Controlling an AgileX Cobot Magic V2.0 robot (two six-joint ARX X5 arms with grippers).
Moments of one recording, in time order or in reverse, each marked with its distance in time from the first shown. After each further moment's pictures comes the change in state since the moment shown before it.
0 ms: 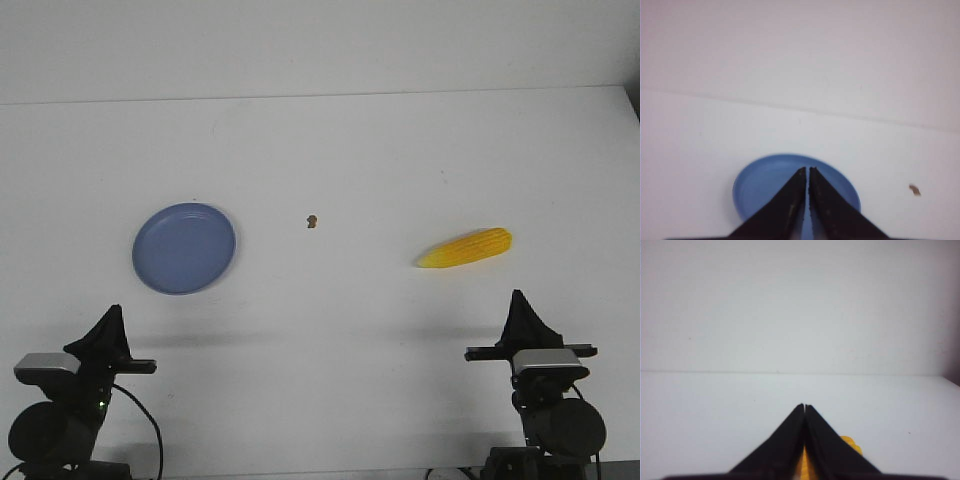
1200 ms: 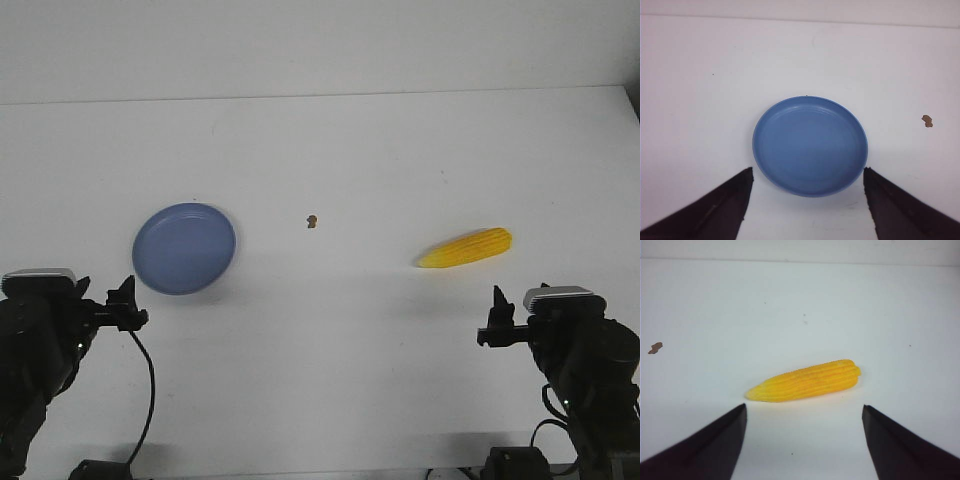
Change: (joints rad) left arm 0.000 0.569 0.675 -0.556 0.002 0.092; right arm 0.001 0.496 0.620 -0.682 -0.026 -0.020
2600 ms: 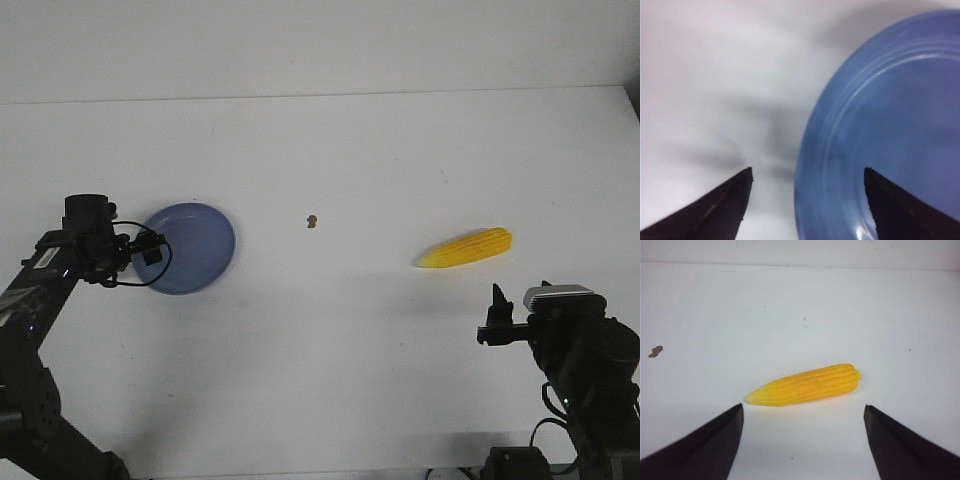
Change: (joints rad) left arm 0.228 0.995 0.166 0.205 0.121 -0.090; right arm 0.000 0.000 0.000 0.014 0.000 0.000
